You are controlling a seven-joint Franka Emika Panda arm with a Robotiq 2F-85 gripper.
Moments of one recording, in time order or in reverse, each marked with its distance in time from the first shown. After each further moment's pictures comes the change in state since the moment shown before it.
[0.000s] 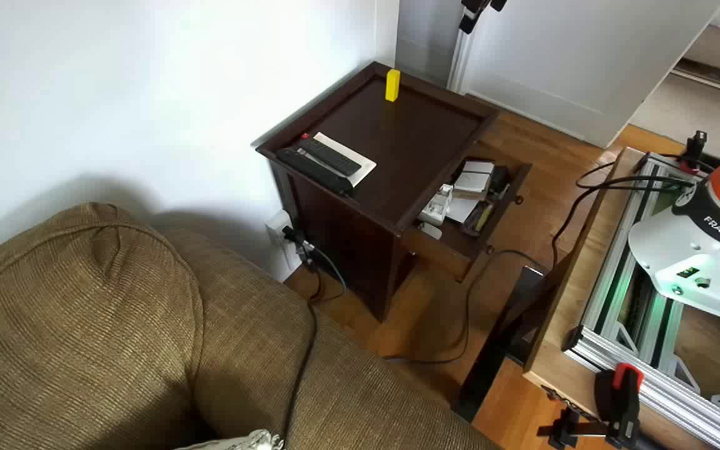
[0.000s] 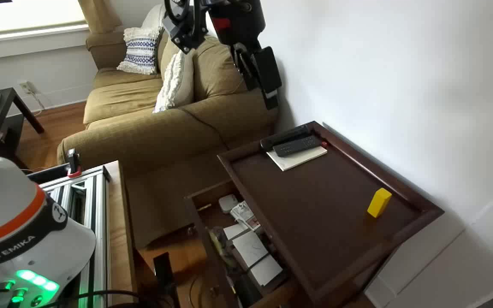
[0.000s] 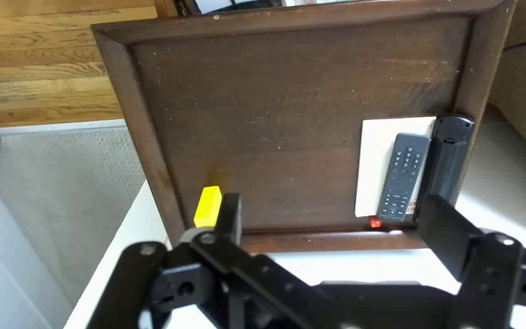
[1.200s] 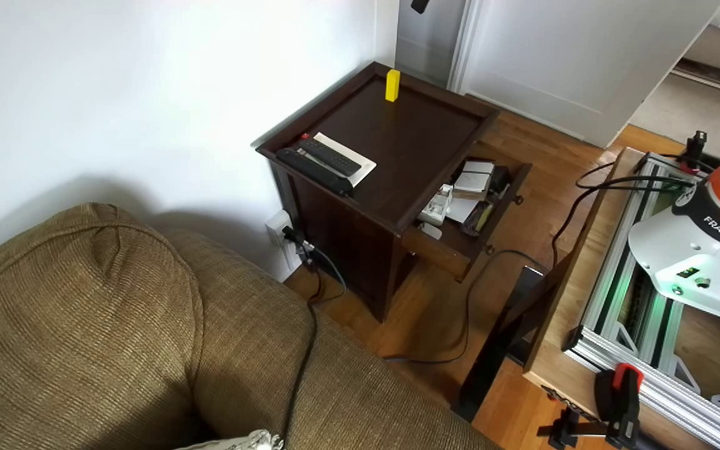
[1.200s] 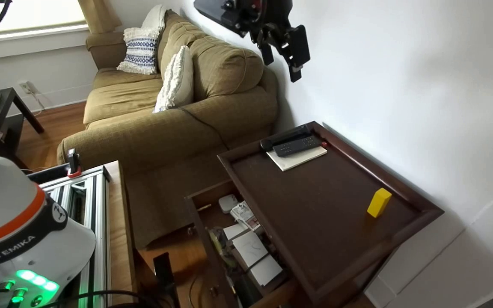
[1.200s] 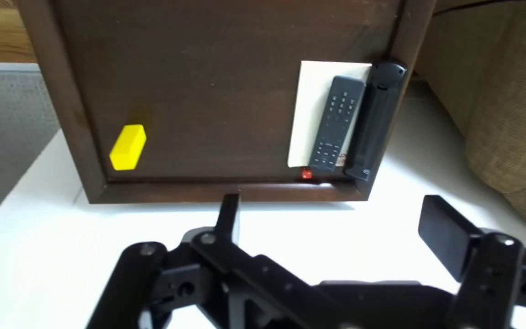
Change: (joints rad) arm 0.130 0.171 -0.076 0.197 0.211 0.027 -0.238
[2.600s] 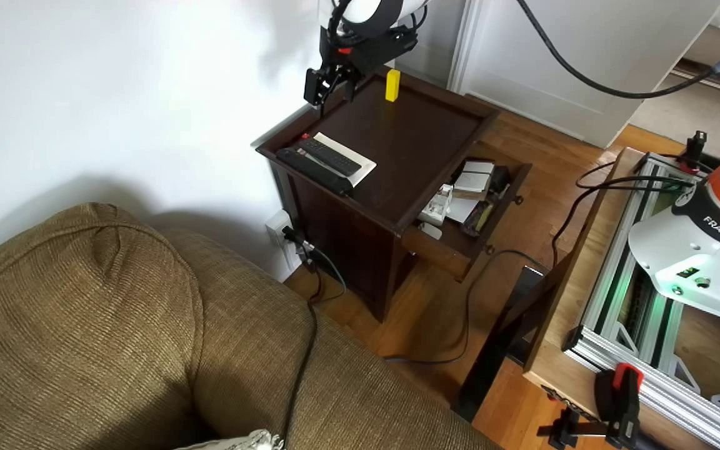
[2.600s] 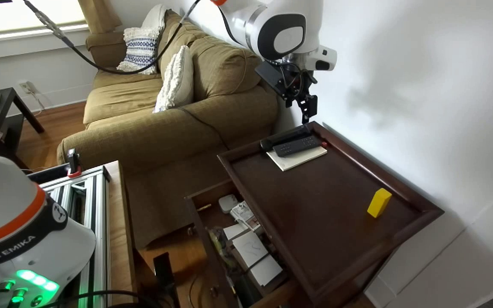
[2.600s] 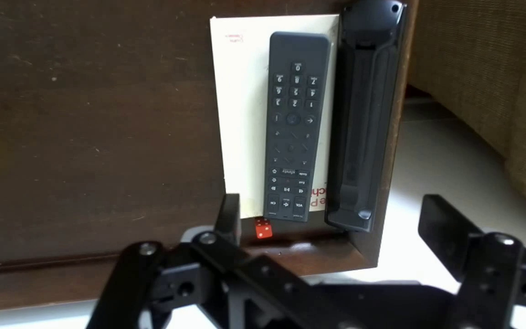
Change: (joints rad) arm 0.055 0.782 0.101 0.552 -0.030 0.064 0.253
